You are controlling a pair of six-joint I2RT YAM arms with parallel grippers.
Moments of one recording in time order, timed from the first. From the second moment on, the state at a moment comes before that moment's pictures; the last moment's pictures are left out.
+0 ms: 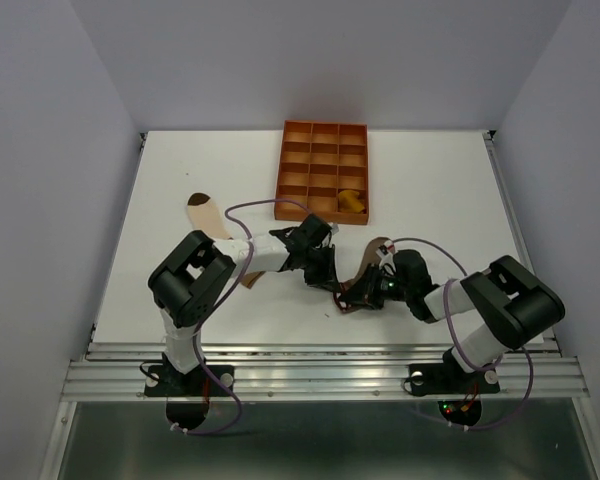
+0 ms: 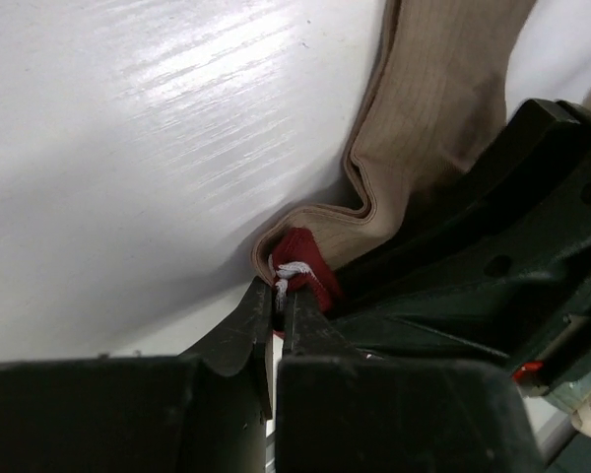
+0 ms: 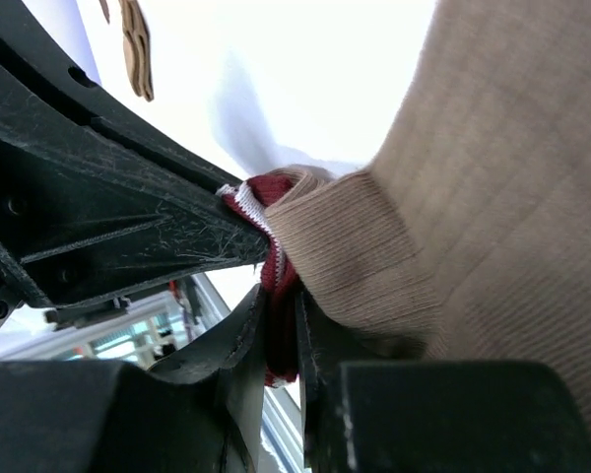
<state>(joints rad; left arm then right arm) -0.82 1.85 1.06 -0.21 0.36 -0.75 0.48 1.57 0.26 0.70 -0.56 1.04</state>
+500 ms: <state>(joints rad) -0.85 1.84 1.18 -0.52 0.12 -0.81 0.68 1.18 0.41 0.26 -0.37 0.67</state>
